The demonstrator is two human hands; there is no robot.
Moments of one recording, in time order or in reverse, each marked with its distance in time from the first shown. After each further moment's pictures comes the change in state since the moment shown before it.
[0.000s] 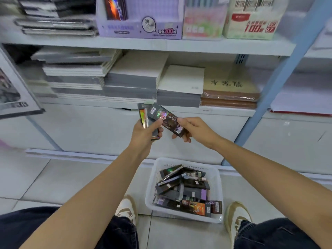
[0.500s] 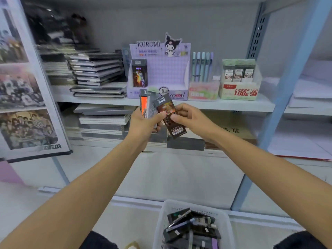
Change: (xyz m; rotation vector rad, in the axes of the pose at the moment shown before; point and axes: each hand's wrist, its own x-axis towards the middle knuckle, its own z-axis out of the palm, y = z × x) left_hand -0.007 0.161 0.030 0.227 -0.001 0.450; right_hand 0.040 -0.166 -0.014 0.026 0.041 -0.283
